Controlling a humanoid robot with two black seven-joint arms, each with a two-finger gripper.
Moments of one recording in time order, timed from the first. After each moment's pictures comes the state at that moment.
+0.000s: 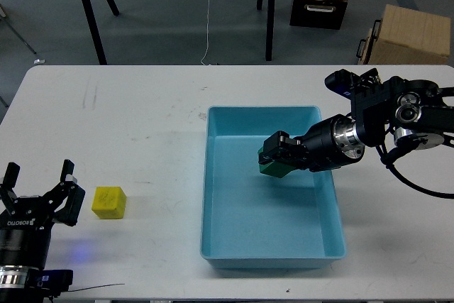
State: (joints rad) left arm 0.46 0.06 -1.49 -1.68 -0.39 -0.49 0.07; right arm 1.35 -0.59 -0.17 1.51 -0.44 0.33 -0.34
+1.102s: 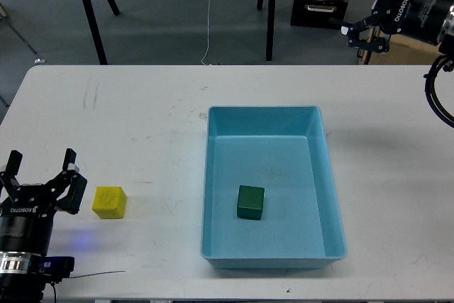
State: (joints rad) left arm 0.38 0.06 -1.49 -1.63 -0.39 -0.49 0.08; right arm 1.05 -0.71 0.44 0.94 0.65 0.49 -0.19
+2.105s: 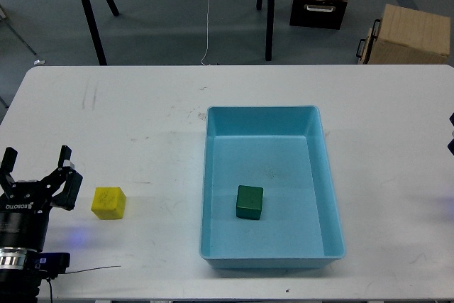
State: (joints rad) left arm 0.35 0.08 -1.51 -1.61 -0.40 -0.49 0.07; right arm -0.23 -0.64 1.42 1.44 0.81 0.49 -0.14
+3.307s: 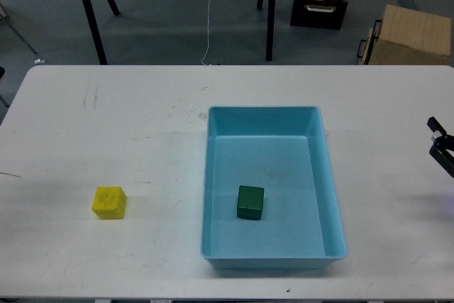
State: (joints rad) left arm -0.23 0.78 -1.28 -1.55 -0.20 -0.46 -0.01; right arm -0.16 -0.71 1.30 1.43 0.74 0.49 -0.13
